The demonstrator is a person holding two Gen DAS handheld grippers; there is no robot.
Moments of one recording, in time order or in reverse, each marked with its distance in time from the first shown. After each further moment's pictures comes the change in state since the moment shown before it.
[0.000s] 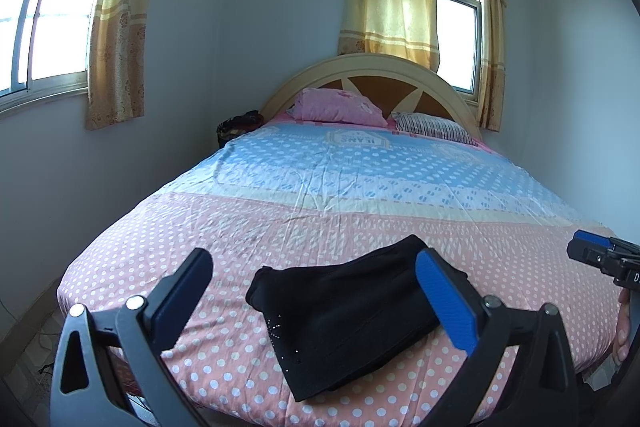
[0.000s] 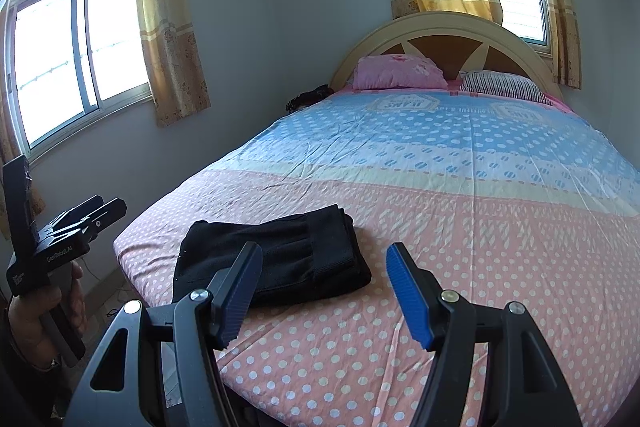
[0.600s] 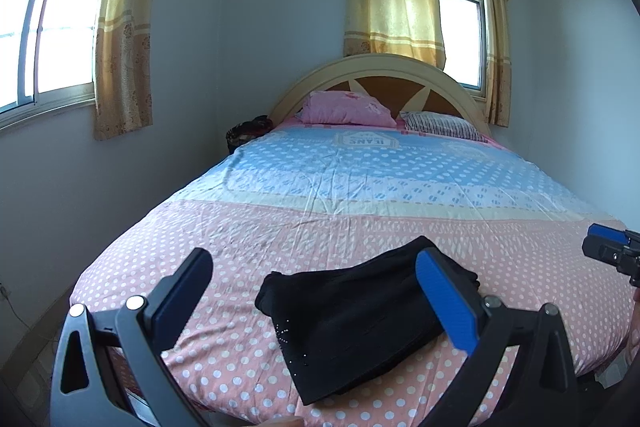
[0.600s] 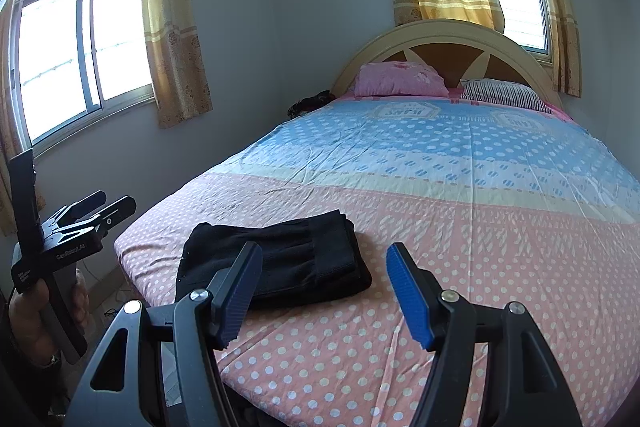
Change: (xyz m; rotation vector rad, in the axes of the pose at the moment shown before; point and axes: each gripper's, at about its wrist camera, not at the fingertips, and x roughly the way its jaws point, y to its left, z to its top) left arm 0.000 -0.007 0.002 0.024 -0.004 0.047; right arm -0.007 0.003 0.001 -0.019 -0.017 -0.001
